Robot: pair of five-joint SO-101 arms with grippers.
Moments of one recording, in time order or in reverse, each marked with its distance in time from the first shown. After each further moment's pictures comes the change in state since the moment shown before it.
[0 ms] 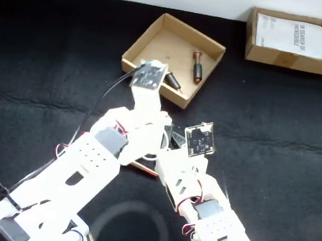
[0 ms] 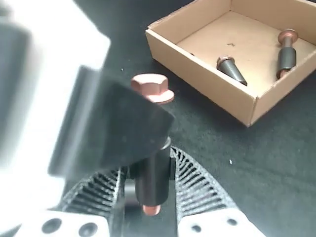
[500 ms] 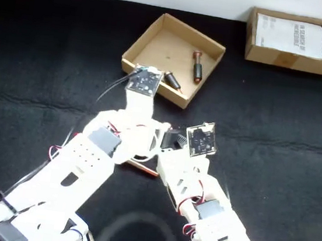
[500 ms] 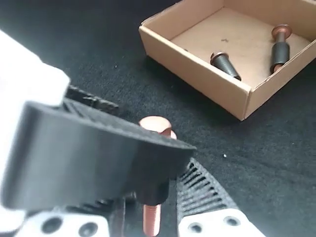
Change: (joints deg) left arm -1.7 -1.2 2.2 4.0 -8.1; right arm 0.4 0.1 0.2 0.1 -0.1
